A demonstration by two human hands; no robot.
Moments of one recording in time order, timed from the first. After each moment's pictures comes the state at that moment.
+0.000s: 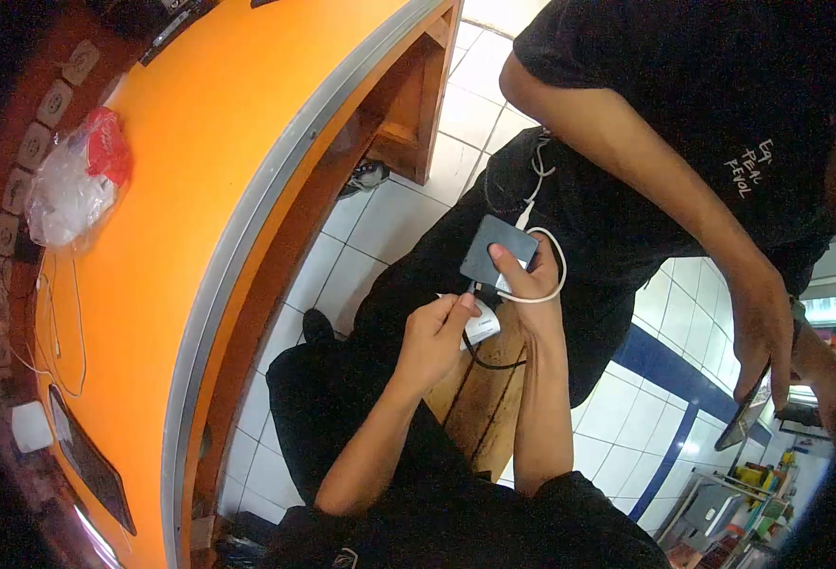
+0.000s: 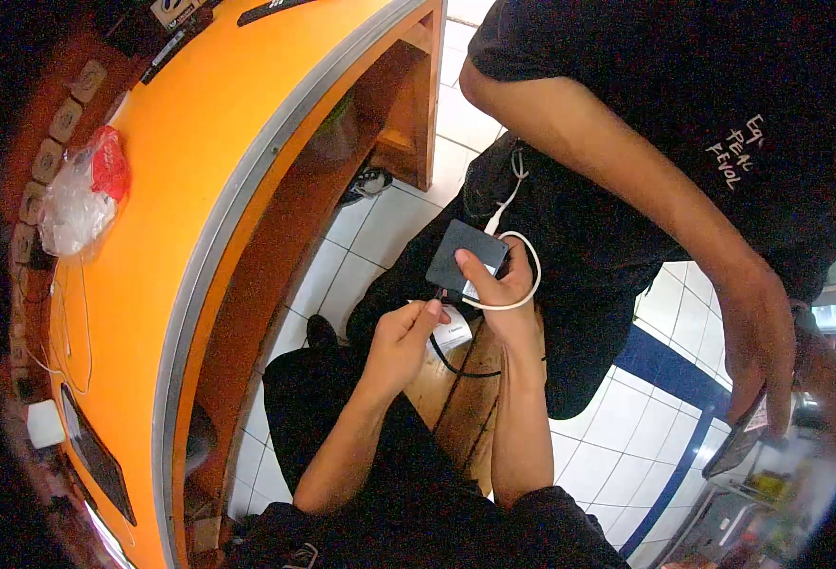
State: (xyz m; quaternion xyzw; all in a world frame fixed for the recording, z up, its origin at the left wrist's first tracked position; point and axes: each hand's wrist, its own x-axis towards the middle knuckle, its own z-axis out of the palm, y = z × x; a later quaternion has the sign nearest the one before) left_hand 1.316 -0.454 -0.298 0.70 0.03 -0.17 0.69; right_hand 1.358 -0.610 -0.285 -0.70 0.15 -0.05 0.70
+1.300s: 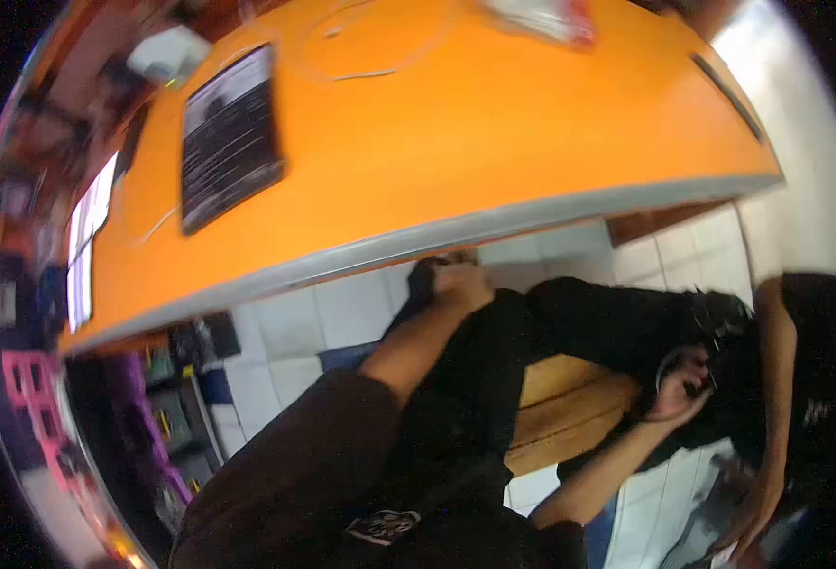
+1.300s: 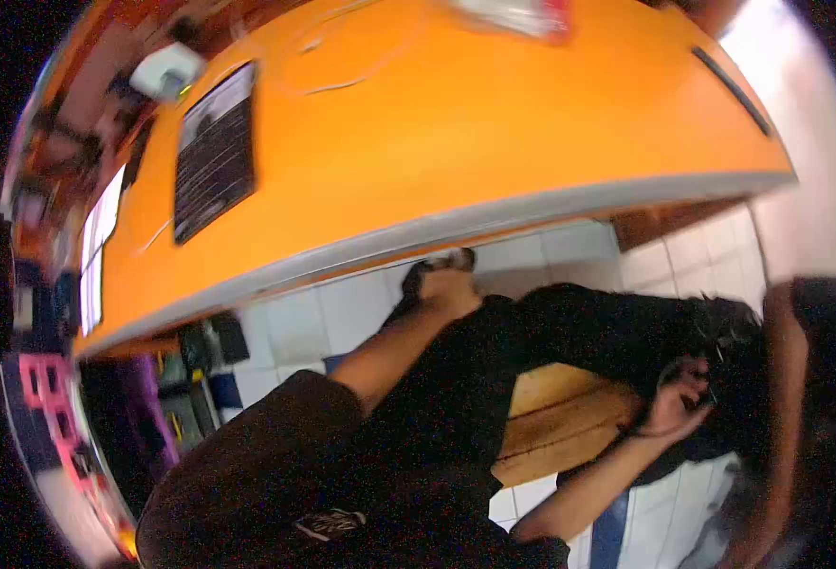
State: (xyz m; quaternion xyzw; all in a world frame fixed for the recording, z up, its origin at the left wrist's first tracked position) left_hand 1.219 -0.226 -0.416 0.94 0.27 -0.17 0.14; right_hand 1.346 -0.637 -0.312 0.15 0.08 0.20 0.96
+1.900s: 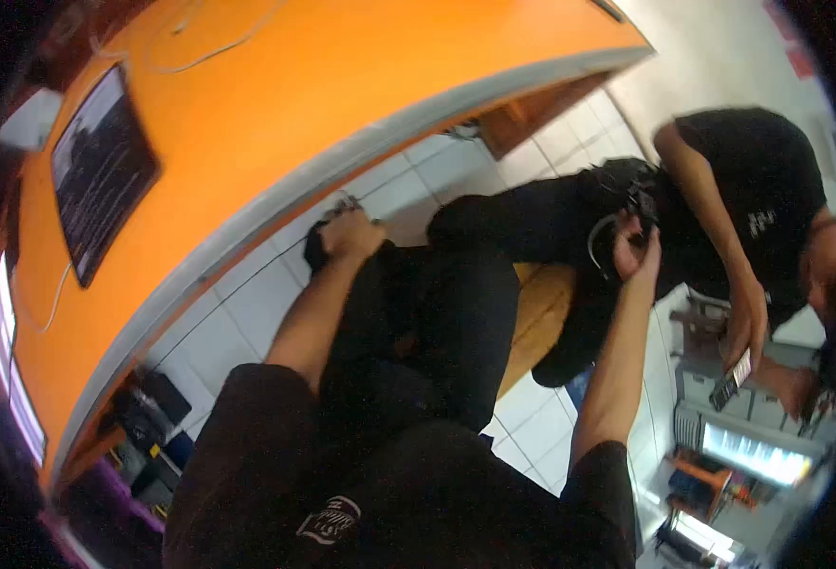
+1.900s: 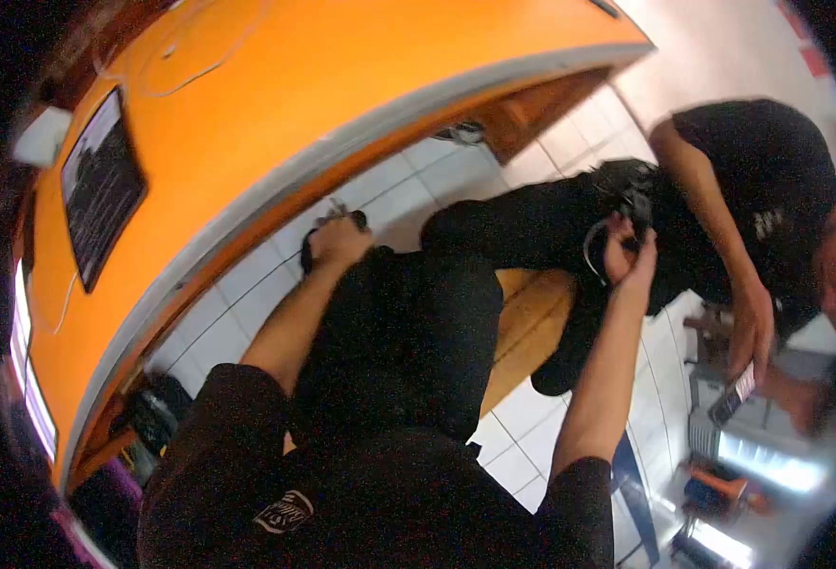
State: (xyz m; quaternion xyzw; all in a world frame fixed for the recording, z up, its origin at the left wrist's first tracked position) left_hand 1.210 -0.205 -0.418 0.91 0.29 -0.22 0.19; right_hand 1.377 -0.673 -0.281 -0.13 0.25 0.09 0.96
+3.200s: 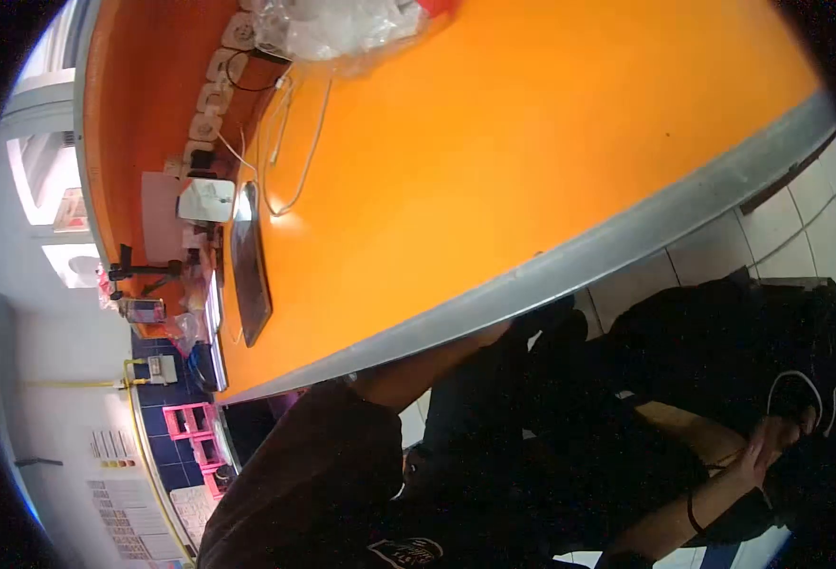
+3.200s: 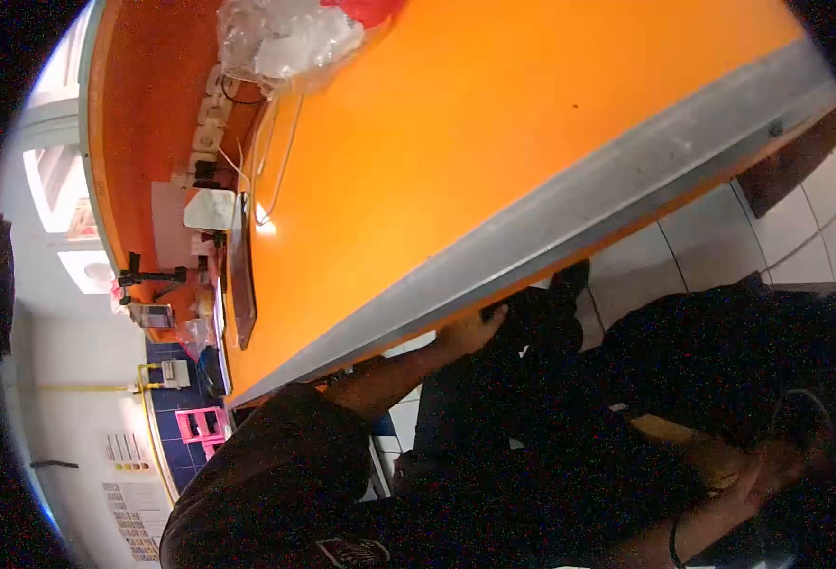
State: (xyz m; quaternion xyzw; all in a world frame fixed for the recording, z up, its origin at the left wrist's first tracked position) left_hand 1.207 -0.180 -0.453 0.96 0.25 -0.08 0.11; right_hand 1.390 -0.728 -0.444 0.01 -0.13 0.29 0.95
